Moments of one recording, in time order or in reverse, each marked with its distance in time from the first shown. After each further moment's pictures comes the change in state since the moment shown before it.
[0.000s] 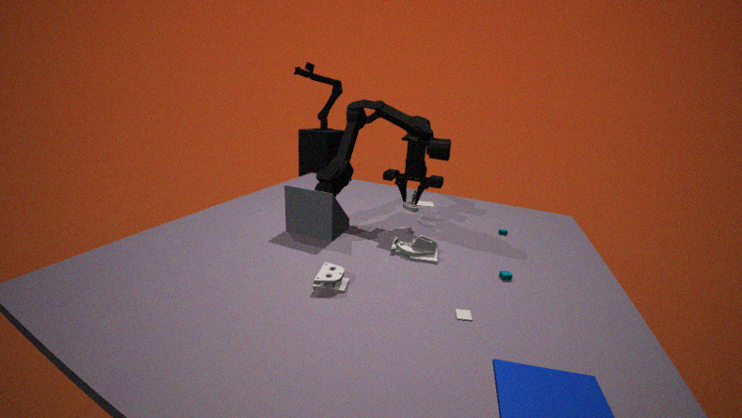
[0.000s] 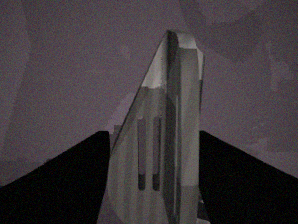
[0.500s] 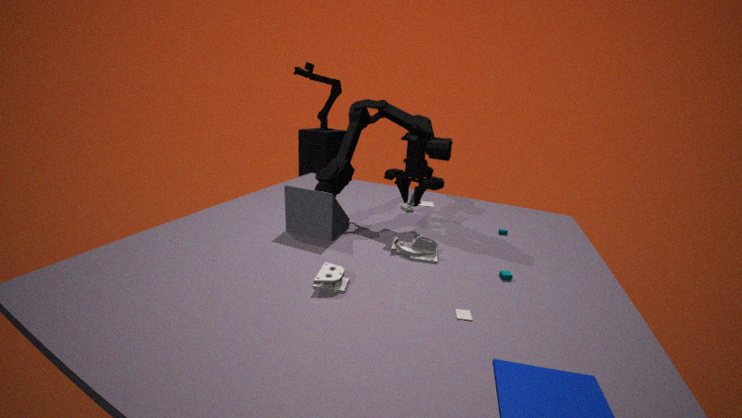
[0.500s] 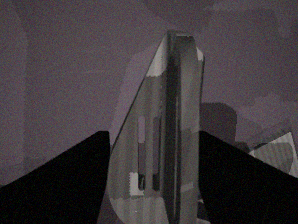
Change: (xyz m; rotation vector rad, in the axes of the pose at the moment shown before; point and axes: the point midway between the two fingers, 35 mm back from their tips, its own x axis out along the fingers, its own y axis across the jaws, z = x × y) arm -0.003 -0.006 -0.021 0.314 -0.003 -0.010
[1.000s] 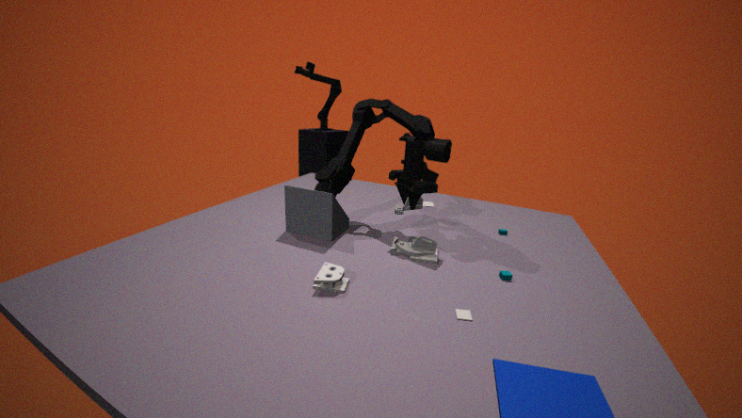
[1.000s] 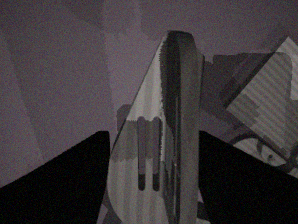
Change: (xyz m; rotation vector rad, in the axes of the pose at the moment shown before) arm 0.000 -0.013 -0.030 0.439 0.004 -0.004
